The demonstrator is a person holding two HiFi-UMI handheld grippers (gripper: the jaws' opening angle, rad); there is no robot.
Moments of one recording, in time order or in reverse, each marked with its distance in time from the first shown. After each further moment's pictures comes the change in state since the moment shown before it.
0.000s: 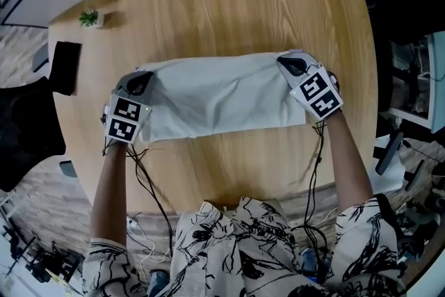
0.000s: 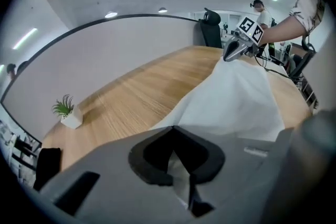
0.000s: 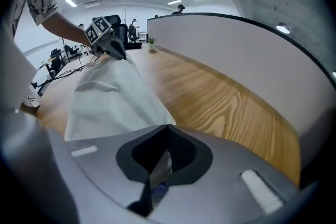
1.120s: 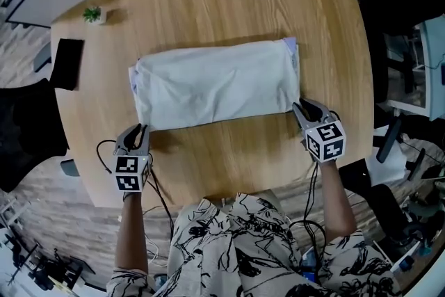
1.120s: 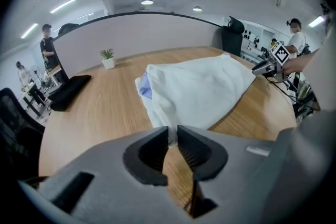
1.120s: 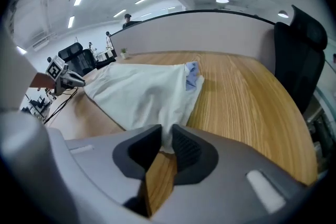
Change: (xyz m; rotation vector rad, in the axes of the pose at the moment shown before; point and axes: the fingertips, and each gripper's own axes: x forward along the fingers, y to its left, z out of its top) left arm -0.101 -0.077 -0.127 -0.330 0.047 0.111; right arm -0.085 0.095 -0.115 0.533 -0.024 -0.160
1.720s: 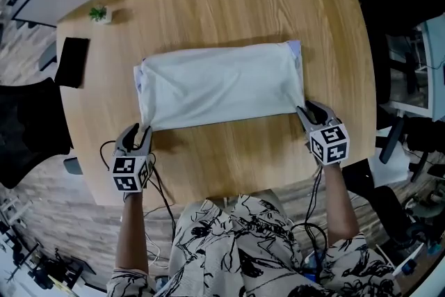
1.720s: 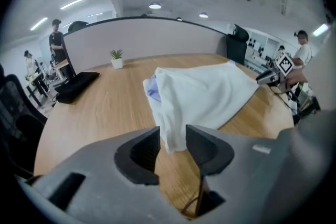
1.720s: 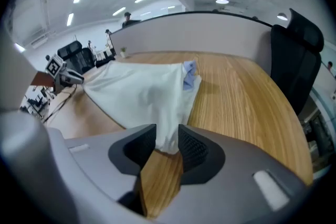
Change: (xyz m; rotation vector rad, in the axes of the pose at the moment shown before) left arm -0.014 0.007 -0.002 -0.081 -0.052 0.002; right arm -0.015 -0.002 -0.008 0.003 0.000 -0.032
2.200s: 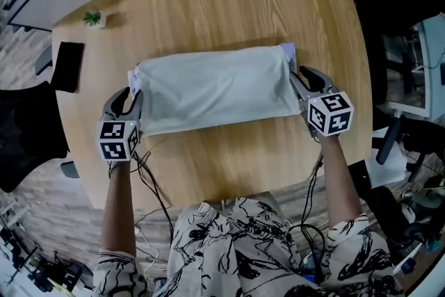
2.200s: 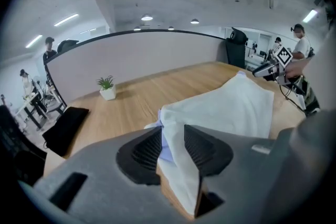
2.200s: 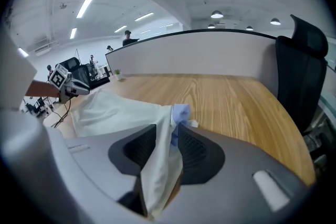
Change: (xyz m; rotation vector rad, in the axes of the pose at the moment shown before) left arm 0.048 0.024 0.112 0.114 -0.105 0.027; right arm 0.028 -0.029 0.111 0.015 -0.181 0.015
